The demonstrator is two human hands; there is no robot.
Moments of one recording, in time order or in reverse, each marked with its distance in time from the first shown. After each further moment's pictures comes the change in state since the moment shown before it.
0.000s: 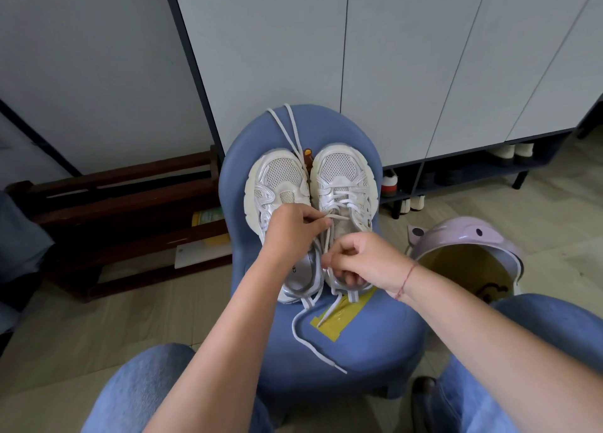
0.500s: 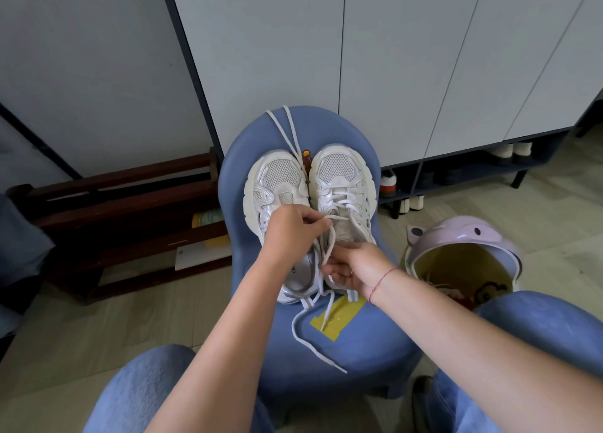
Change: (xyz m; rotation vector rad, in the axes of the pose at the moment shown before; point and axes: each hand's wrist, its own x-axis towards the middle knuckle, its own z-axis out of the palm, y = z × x) left_hand -0.004 0.002 0.001 0.003 0.026 0.003; right_hand 0.017 0.009 0.018 0.622 0.153 0.256
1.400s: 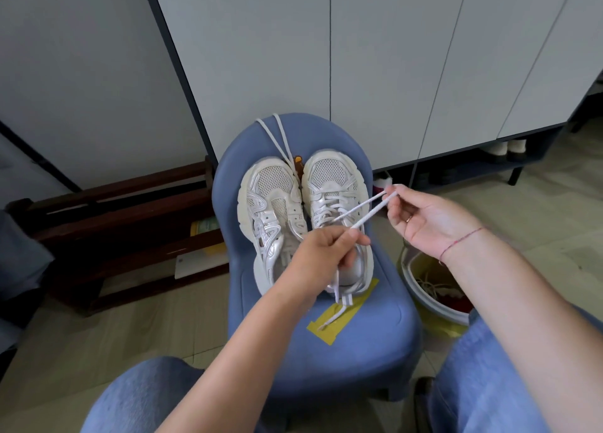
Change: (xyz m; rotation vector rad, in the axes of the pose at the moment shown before) left_hand -0.045 0.036 0.022 -0.471 -0.326 -0.061; right_hand -0.029 -0.080 -0.064 0.501 0.007 -0.202
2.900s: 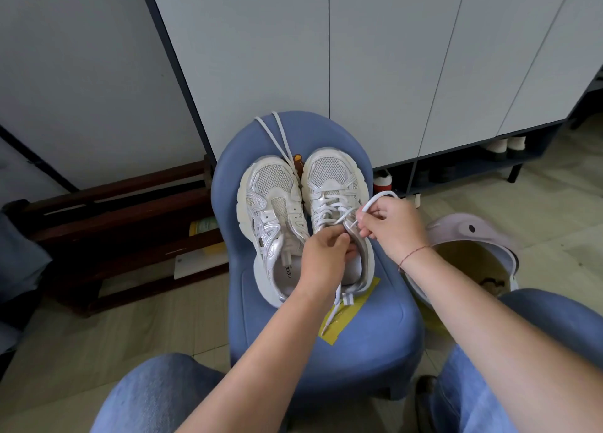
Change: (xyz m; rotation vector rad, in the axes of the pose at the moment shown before) left_hand 0.023 -0.026 0.020 -0.180 0.262 -0.132; right_hand 0.033 0.049 -0.010 -1.179 0.125 -0.545
